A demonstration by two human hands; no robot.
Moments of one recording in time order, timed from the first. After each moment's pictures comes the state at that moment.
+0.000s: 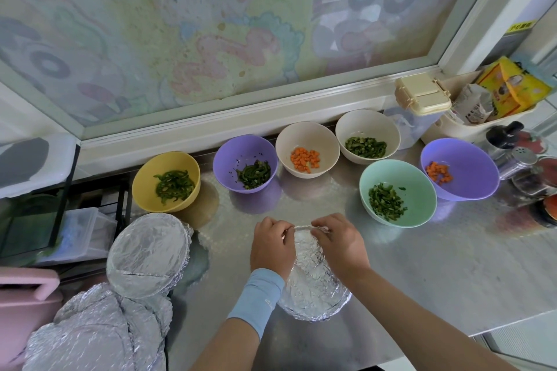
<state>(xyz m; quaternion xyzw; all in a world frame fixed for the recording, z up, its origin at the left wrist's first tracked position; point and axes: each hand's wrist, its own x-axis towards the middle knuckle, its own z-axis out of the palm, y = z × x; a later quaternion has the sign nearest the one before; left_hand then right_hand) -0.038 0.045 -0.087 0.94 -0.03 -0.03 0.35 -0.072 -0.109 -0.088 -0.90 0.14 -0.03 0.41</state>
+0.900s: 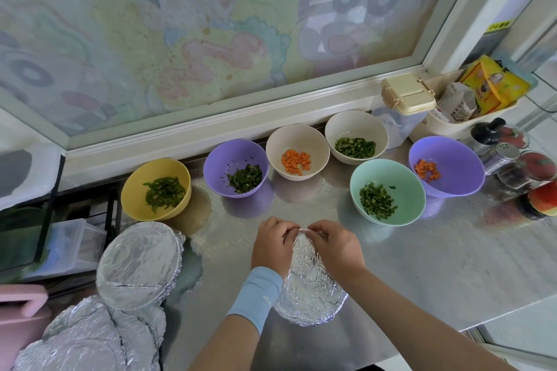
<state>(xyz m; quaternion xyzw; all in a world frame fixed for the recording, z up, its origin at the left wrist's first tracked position) -0.031 0.033 -0.087 0.91 -0.09 -0.06 0.39 -0.074 -0.113 -0.083 -0.88 0.20 0.03 0.42</state>
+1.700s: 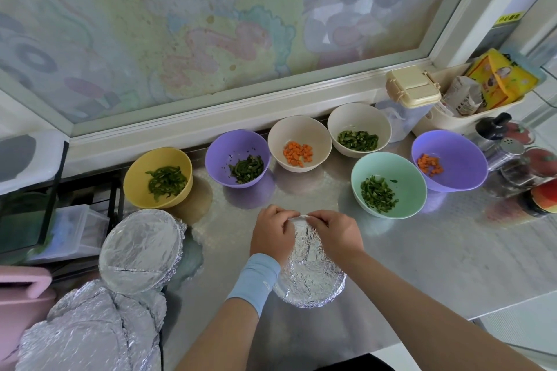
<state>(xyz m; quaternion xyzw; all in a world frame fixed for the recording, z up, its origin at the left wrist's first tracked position) -0.030 0.031 -0.079 0.92 -0.09 -0.06 0.37 -0.066 -0.120 -0.080 -0.88 0.21 0.05 0.43</state>
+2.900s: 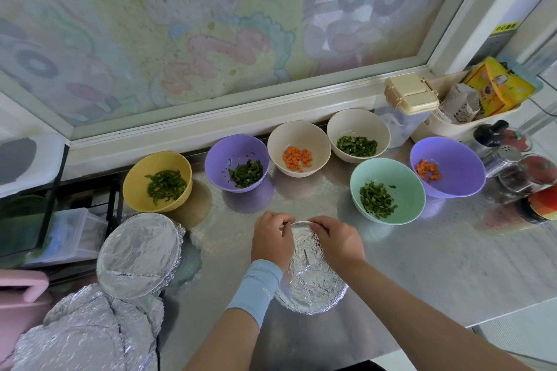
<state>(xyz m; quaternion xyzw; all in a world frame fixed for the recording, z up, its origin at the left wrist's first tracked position) -0.032 0.027 -0.079 0.92 -0.04 -0.06 0.39 -0.072 -0.123 -0.088 -0.90 0.18 0.03 0.40</state>
